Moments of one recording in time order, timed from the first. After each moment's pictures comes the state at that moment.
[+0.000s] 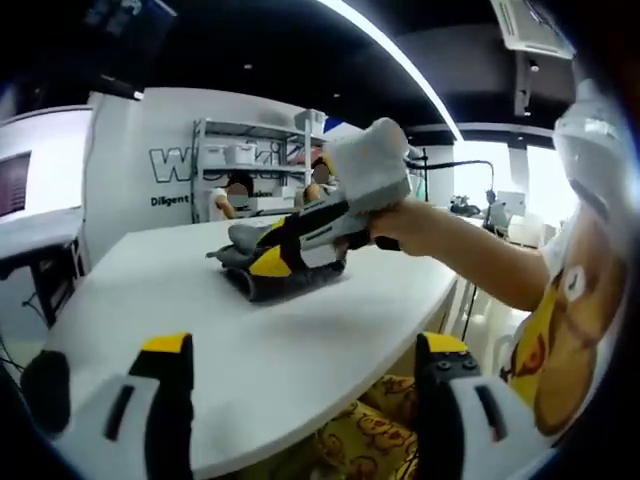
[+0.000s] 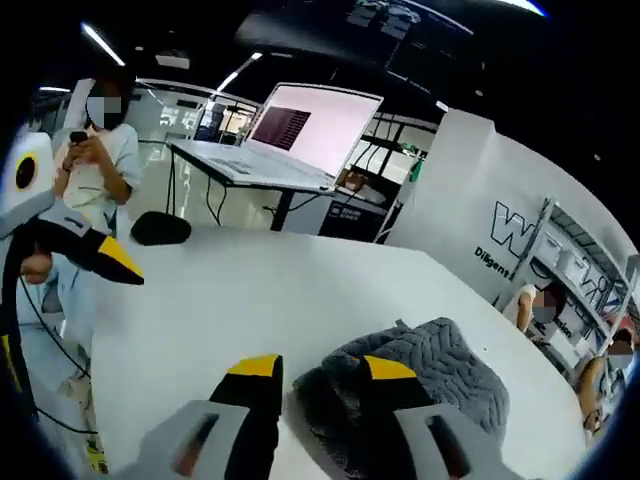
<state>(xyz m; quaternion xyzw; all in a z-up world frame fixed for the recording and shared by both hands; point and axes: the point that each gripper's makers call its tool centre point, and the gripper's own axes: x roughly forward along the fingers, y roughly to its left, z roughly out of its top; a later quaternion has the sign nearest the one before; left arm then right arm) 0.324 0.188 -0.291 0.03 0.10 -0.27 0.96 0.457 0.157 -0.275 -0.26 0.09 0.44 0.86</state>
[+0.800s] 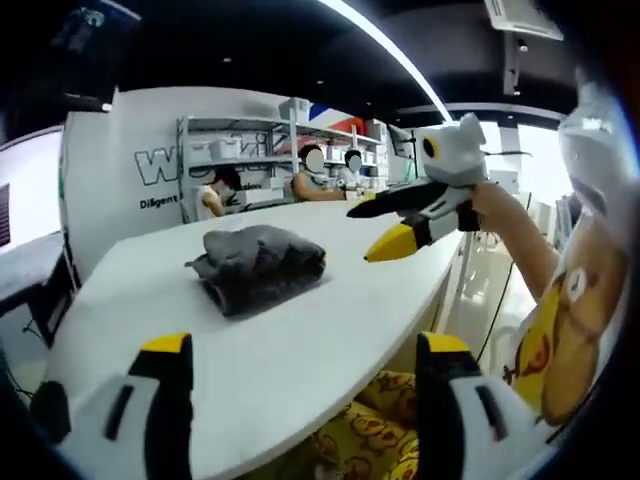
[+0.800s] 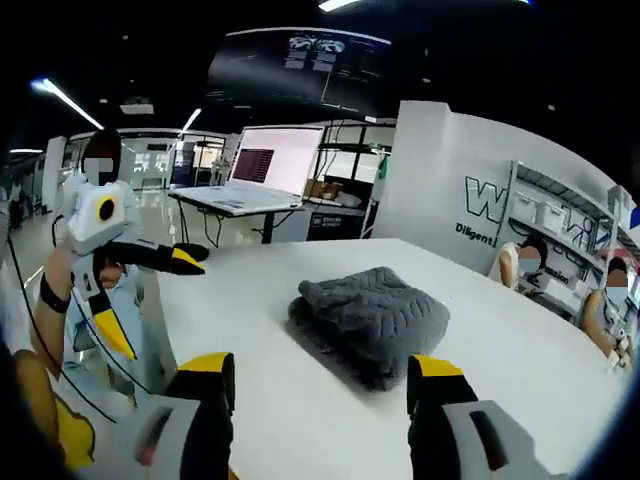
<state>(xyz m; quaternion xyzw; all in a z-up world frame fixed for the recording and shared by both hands) 0.322 0.148 -0.279 0.08 0.12 -0.28 0.95 0.386 0.006 -0.257 -0.16 0.11 0.41 0.89</state>
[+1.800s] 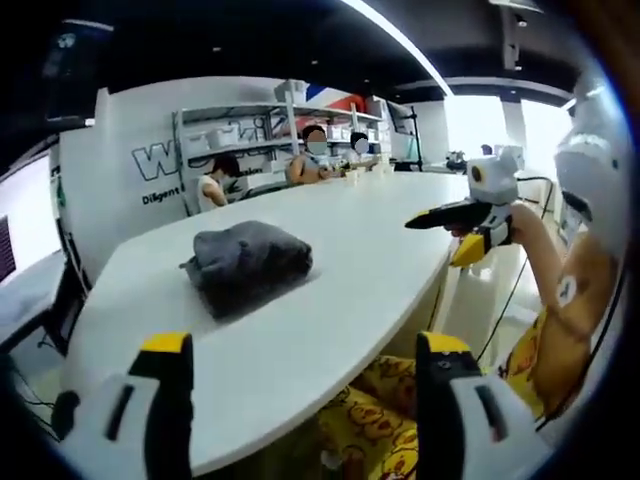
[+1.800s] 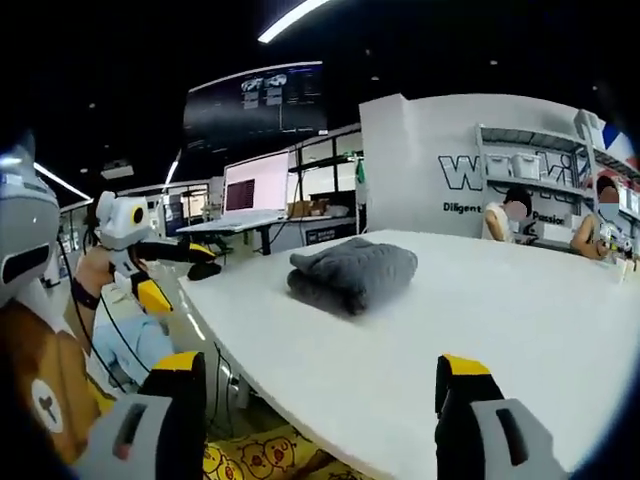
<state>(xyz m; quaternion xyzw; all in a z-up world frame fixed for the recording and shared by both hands) 0.303 0.123 -0.272 0.12 0.15 -0.26 0.95 0.331 -0.084 -0.288 -0.03 0.12 0.42 0.90</state>
